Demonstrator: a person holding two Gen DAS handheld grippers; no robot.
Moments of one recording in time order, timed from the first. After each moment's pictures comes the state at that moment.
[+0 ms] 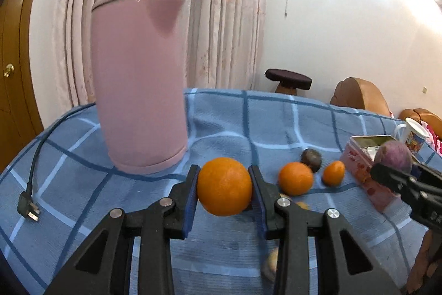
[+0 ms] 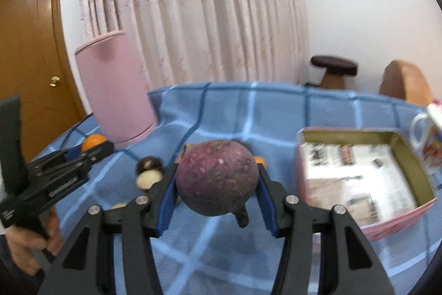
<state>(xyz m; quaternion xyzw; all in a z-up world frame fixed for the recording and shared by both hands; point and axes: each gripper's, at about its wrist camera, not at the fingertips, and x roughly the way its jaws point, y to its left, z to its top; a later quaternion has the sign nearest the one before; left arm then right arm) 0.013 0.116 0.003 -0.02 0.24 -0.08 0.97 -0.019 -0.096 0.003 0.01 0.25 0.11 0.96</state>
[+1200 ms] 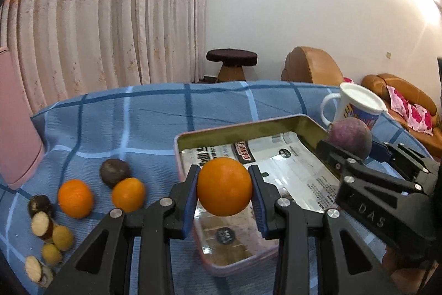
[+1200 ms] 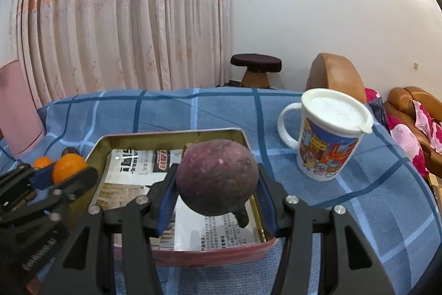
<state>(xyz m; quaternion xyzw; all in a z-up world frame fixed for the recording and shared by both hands) 0.019 -0.132 0.002 0.03 0.29 -0.19 0.94 -0.009 -0.279 -0.002 0.00 0.28 -0.05 0.96</state>
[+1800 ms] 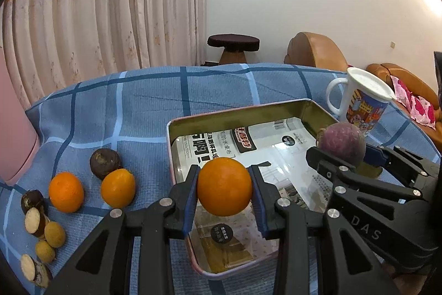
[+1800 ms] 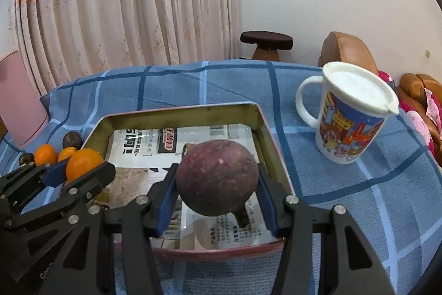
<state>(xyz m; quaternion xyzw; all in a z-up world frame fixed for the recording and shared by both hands) 0.032 -0.142 -0.009 0.04 0.33 -0.18 0.93 0.008 -0.282 -0.019 0.03 0.33 -0.02 0.94</state>
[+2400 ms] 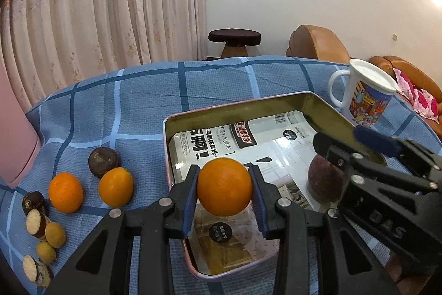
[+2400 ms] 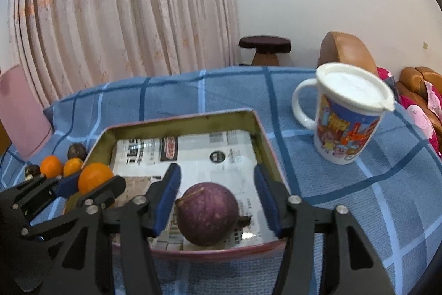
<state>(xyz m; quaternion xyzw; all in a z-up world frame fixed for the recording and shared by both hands) 0.033 -0.149 -0.014 0.06 0.33 -0.17 0.93 -0.003 -0.286 -0.009 0.05 0.29 -0.03 0.95</state>
